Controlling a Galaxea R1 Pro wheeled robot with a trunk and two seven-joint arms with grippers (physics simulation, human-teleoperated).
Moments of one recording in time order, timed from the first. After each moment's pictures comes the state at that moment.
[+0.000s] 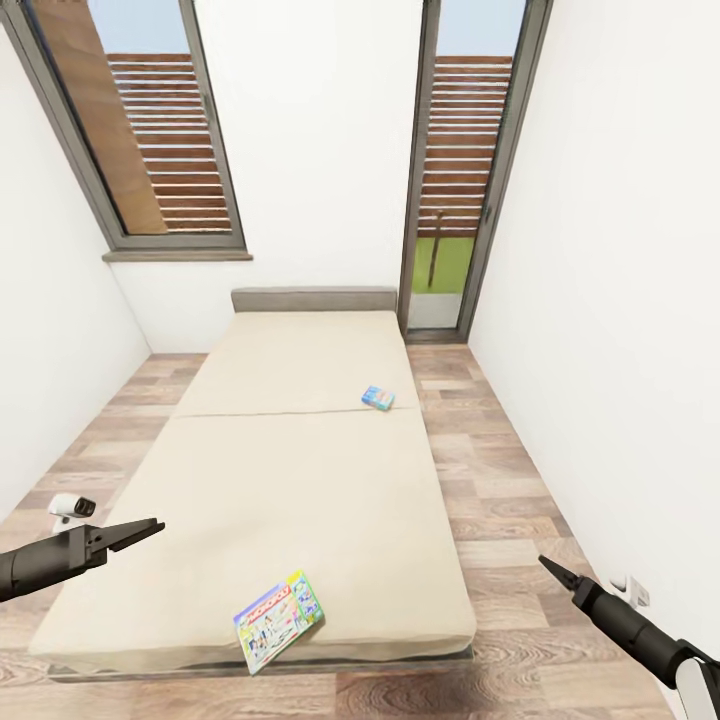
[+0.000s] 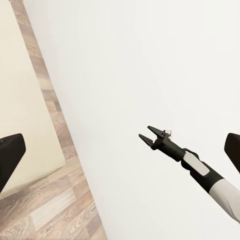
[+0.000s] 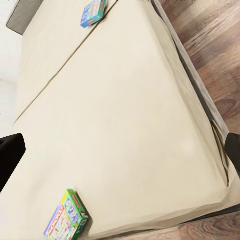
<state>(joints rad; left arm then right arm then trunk) -0.35 0.44 0.44 -1.22 0.18 0.96 -1.57 -0.29 -0.17 -0.65 -0.96 -0.26 0.53 0.82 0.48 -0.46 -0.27</state>
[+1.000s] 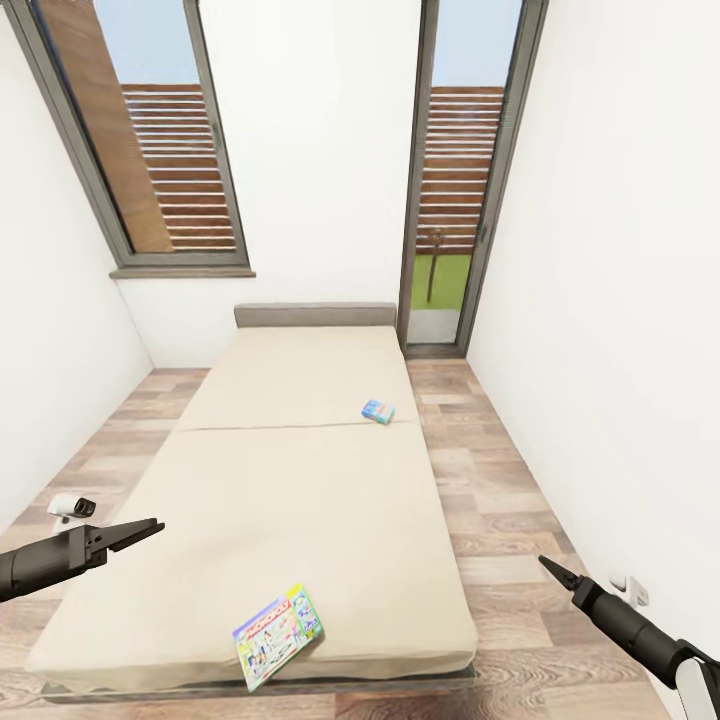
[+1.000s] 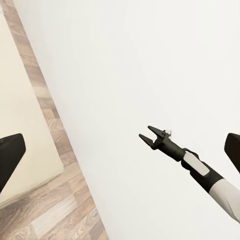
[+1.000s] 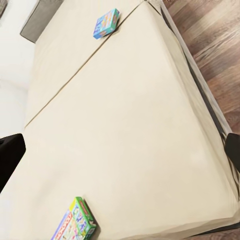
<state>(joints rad) -0.35 0.44 0.44 -1.22 0.18 0.96 -1.57 -0.29 -0.17 -0.65 -0.96 -0.26 0.53 0.83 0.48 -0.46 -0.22</state>
